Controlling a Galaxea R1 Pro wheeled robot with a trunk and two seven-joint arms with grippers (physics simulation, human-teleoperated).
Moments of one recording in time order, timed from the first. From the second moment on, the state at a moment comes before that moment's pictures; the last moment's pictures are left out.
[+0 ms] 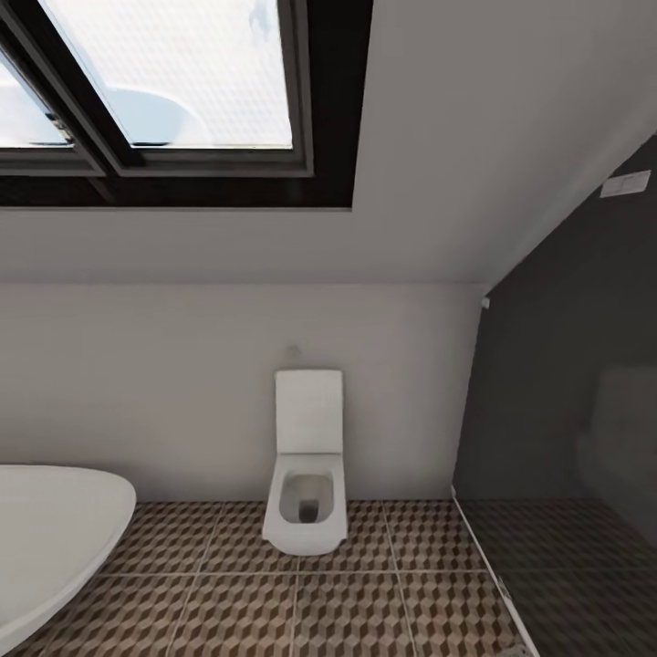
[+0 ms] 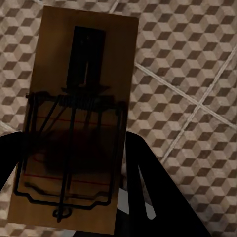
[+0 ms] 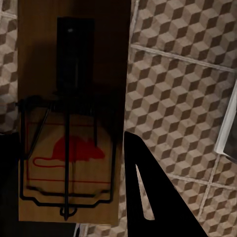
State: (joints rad) left arm -0.40 0.09 -0.45 0.04 0.97 -0.02 0.15; right arm -0.51 -0.16 0.46 0.02 -0.18 0.22 0.27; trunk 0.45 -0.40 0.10
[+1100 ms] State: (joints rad) left arm -0.40 0.07 -0.46 -0.06 0.96 -0.02 0.14; right arm -0.51 -0.16 0.46 0.01 -0.27 0.22 0.38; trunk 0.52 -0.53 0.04
